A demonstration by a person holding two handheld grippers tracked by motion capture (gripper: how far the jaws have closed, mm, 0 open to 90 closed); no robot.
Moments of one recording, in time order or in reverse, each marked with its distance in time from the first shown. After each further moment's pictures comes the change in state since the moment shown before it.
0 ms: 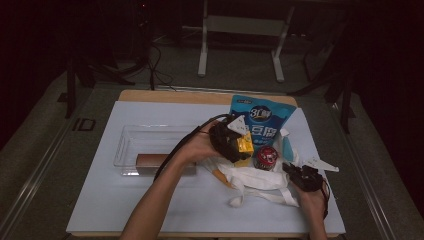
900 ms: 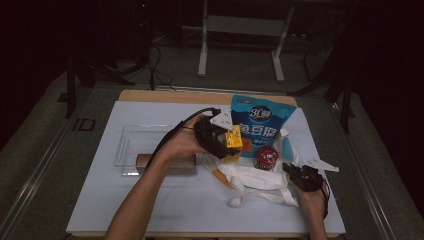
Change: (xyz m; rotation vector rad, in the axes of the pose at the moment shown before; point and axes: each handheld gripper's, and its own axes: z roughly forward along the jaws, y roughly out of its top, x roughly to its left) left arm -0.001 -0.006 -0.047 -0.033 0.029 0.016; right arm 0.000 0.000 0.000 0.000 0.001 0.001
